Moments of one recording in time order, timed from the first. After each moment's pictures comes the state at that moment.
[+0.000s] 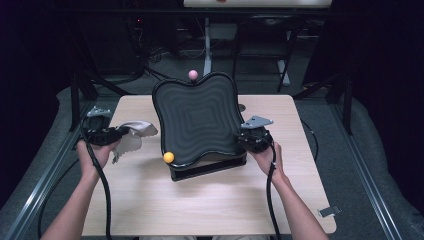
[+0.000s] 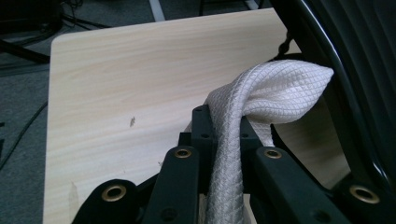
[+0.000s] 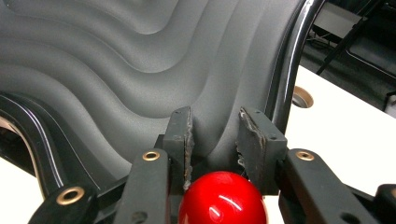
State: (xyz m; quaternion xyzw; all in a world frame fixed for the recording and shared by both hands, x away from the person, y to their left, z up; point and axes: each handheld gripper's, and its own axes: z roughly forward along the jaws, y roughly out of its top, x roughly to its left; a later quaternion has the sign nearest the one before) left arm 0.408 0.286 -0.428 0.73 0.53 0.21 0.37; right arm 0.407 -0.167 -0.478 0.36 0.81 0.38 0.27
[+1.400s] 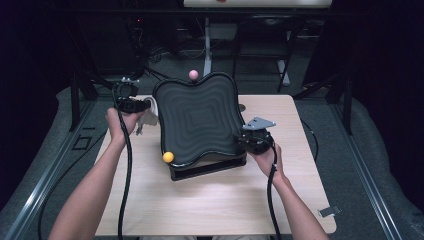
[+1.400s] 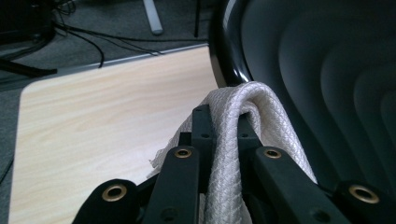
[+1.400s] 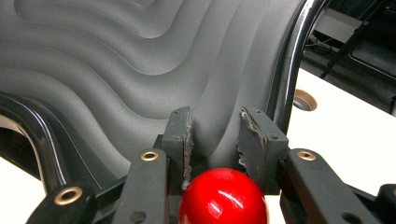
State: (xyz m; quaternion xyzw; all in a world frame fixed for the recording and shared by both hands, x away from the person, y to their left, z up) left arm 0.484 0.226 -0.409 0.75 0.52 0.21 0.36; right arm 0.404 -0.170 -0.483 0.36 0.80 0.40 0.27
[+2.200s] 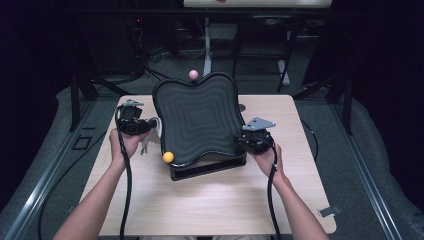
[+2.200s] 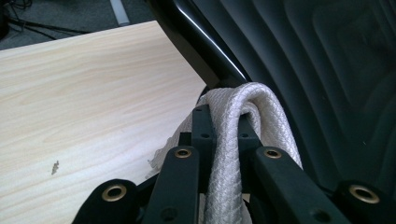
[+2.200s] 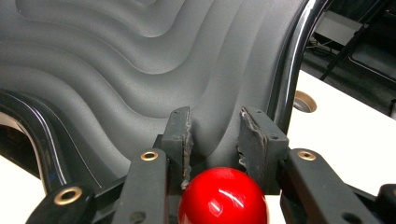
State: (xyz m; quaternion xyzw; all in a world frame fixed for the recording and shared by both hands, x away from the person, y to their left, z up) left arm 0.435 0.218 -0.441 0.76 0.49 0.17 0.39; right arm 0.404 -0.170 -0.483 0.35 0.80 0.40 0.27
